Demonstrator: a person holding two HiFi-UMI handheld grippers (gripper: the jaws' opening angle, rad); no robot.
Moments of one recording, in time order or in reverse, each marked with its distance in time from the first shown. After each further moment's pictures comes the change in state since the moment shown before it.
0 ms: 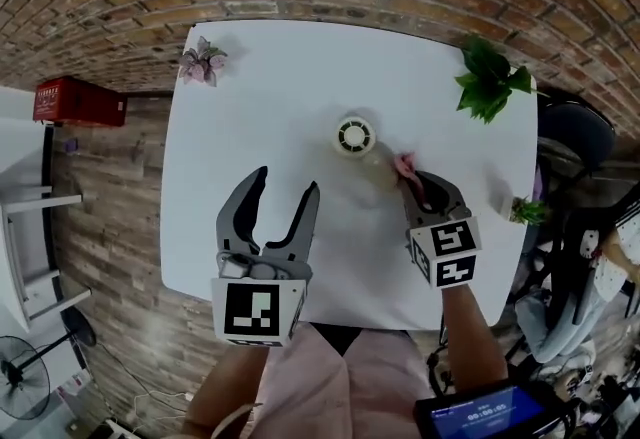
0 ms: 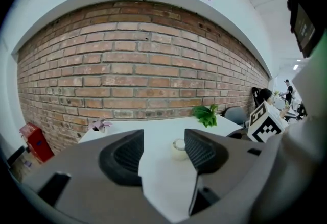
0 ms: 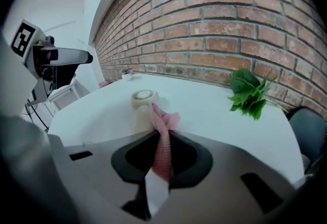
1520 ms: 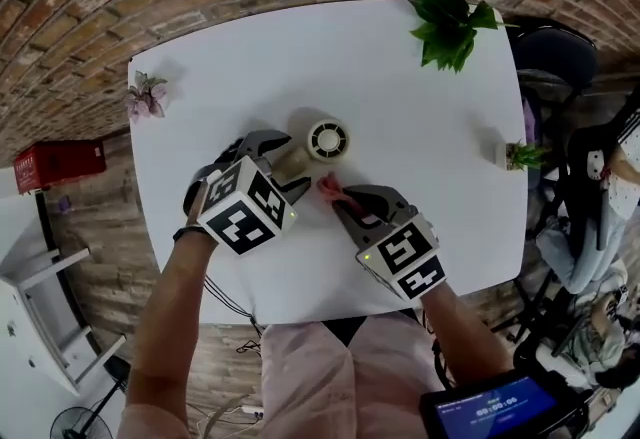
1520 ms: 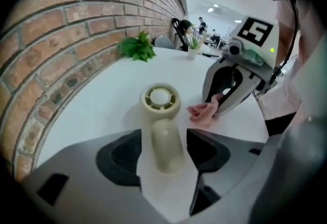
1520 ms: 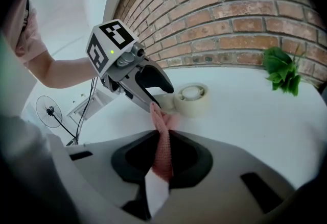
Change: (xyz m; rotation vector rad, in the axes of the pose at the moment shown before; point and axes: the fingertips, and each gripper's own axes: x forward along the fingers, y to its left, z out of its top) left arm 0.086 -0.042 -0.124 0.750 0.657 -0.811; right arm 0.008 0.106 -0.004 0.090 0.042 0.270
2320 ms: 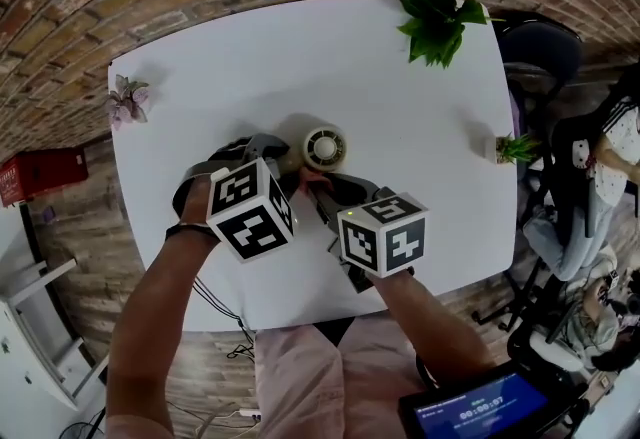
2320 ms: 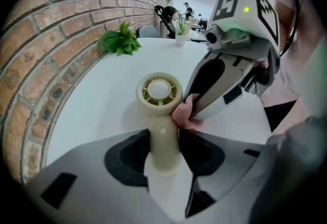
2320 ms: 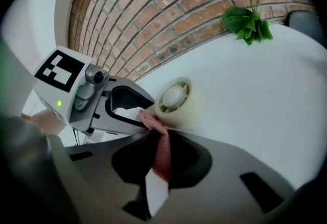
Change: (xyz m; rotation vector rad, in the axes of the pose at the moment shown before) left arm 0.012 -0.009 -0.004 0.169 0.112 -0.054; right arm 0.028 -0.019 0.014 0.536 -0.059 -0.072
